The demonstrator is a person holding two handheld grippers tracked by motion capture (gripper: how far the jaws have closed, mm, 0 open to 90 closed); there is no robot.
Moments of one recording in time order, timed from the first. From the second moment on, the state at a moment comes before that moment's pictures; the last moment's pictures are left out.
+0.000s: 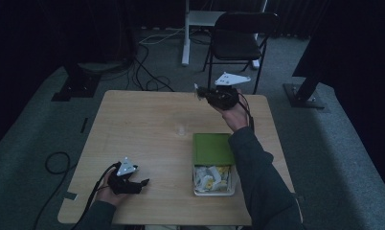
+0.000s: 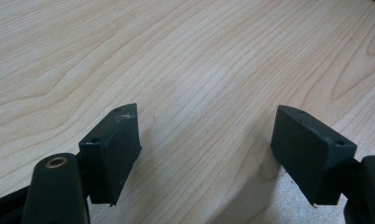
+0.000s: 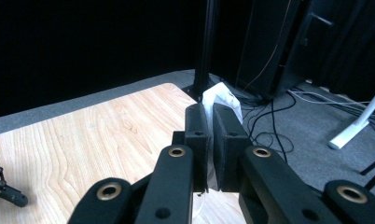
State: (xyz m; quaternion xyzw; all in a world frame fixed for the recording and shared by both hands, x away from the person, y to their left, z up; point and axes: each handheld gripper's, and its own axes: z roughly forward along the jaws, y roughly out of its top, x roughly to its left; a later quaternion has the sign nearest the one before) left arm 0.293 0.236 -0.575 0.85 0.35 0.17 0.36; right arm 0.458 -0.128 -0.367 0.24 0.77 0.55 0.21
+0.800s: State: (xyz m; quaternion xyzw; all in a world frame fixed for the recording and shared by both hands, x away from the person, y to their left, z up) left arm 0.292 0.236 -0.575 0.85 0.35 0.17 0.36; right arm 0.485 -0.097 -0.380 0.25 0.78 0.54 0.18
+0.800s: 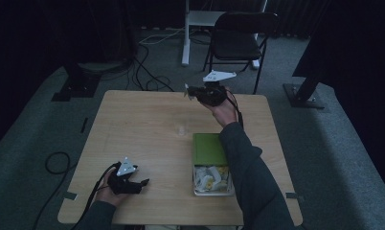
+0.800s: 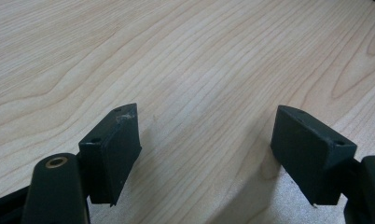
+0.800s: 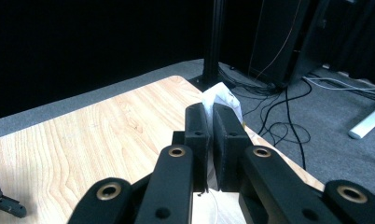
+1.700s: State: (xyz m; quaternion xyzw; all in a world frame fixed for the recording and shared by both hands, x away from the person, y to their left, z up) left arm 0.292 0.237 -0.575 0.85 0.35 0.17 0.36; right arm 0.487 -0.073 -0.397 0.24 0.81 0.51 0.17
